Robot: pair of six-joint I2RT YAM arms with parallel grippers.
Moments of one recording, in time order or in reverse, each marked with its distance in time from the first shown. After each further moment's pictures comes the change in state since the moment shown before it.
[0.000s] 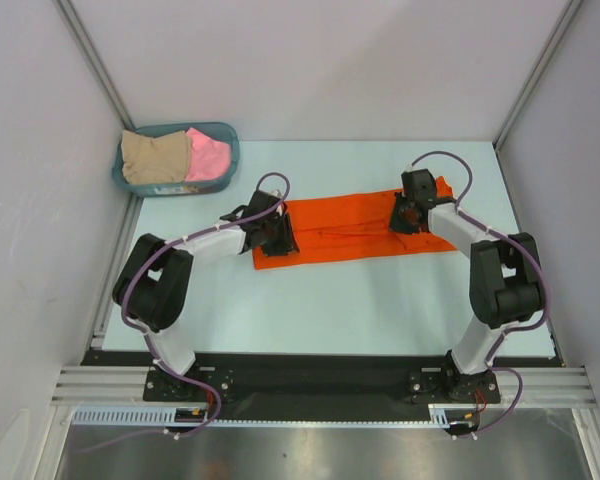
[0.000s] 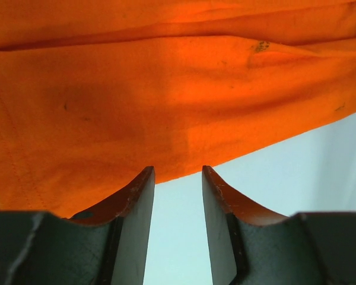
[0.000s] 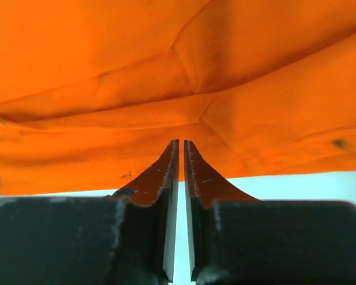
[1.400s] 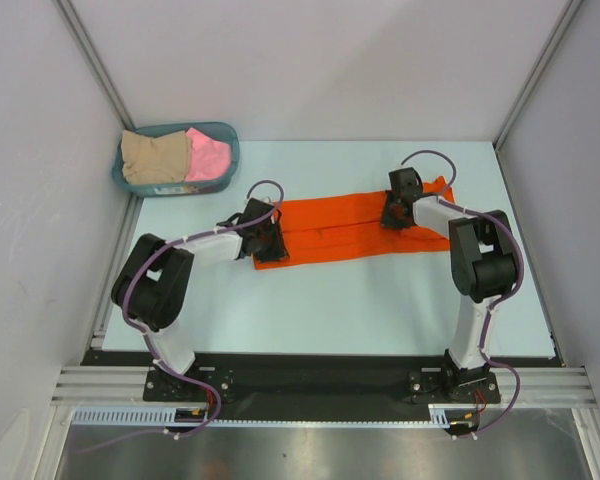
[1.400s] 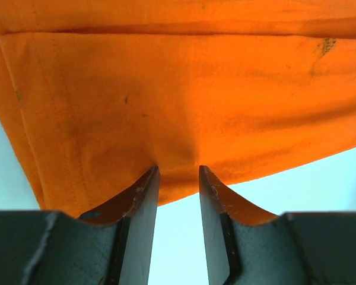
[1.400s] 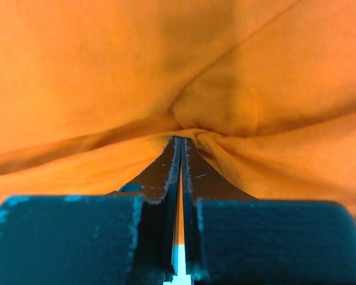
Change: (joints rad) left arm 0.029 0.006 -0.077 0.042 -0.079 -0.020; right arm 0.024 0.231 0.097 0.098 0.058 0.013
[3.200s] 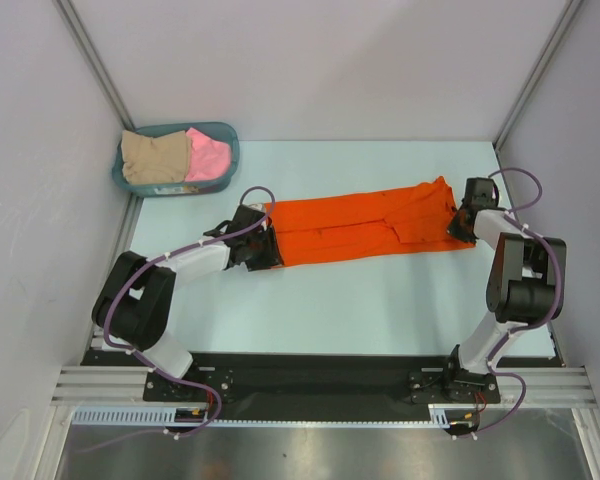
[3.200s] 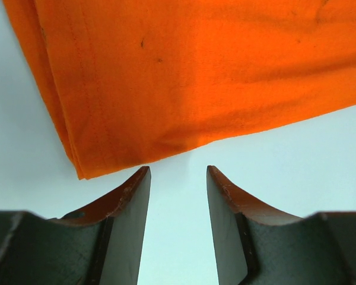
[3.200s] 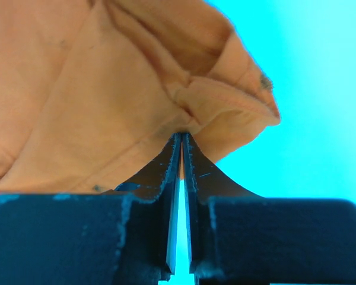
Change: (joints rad) left arm 0.012 -0.156 -0.114 -0.035 0.035 0.047; right arm -0.387 -0.210 -0.196 -0.023 0.081 -0.003
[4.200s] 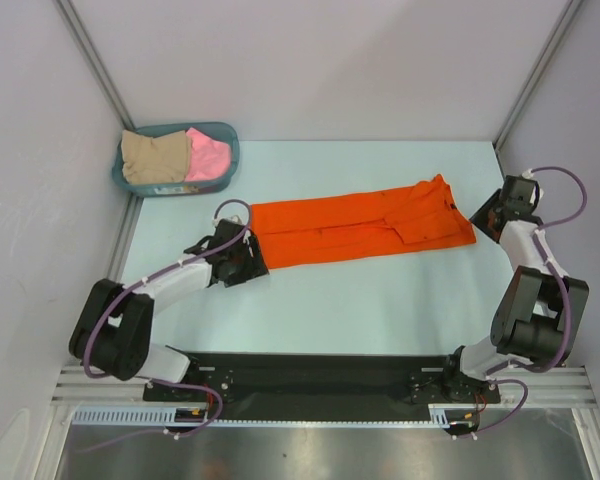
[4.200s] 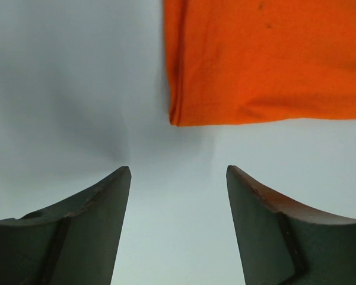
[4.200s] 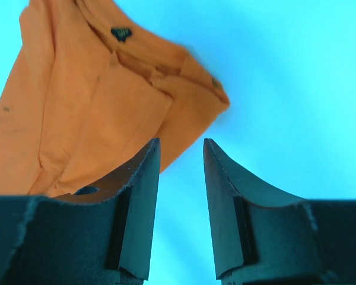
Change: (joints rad) left arm 0.054 -0.203 -0.169 -0.053 -0.099 -0.060; right arm -0.138 -0.221 -0.025 -0.013 -0.093 0.027
